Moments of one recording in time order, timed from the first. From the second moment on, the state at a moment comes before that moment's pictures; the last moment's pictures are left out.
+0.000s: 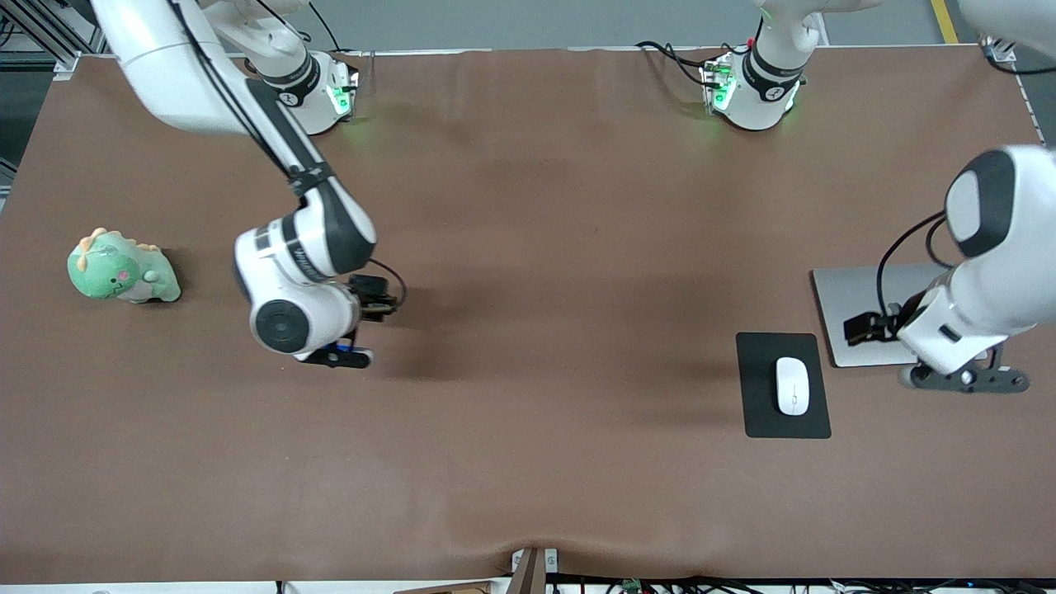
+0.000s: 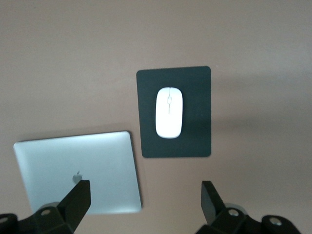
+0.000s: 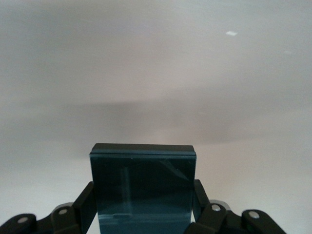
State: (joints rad) left arm 0.00 0.30 -0.08 -1.53 0.10 1.81 -0.02; right arm 0.13 0.55 0.19 -1.68 0.02 1.77 0.39
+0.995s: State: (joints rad) left arm 0.01 0.03 -0.08 -1.57 0.01 1.56 0.00; right arm -0.25 0.45 0.19 -2.08 -0.17 2.07 0.04
